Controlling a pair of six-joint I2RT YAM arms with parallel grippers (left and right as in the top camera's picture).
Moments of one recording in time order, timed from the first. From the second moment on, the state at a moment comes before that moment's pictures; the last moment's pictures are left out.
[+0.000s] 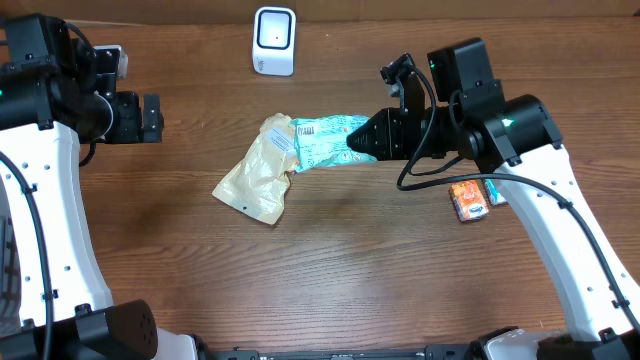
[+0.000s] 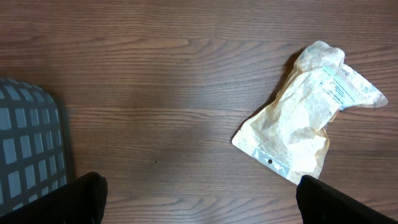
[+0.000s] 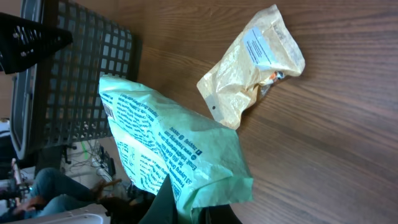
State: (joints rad) left arm 0.24 1.66 1.89 -1.38 0.12 0.17; right arm 0.35 1.54 1.60 -1.03 -0.65 0.33
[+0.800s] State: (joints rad) left arm 0.24 1.66 1.89 -1.38 0.12 0.17; right arm 0.42 1.96 2.45 -1.35 -0.45 0.42
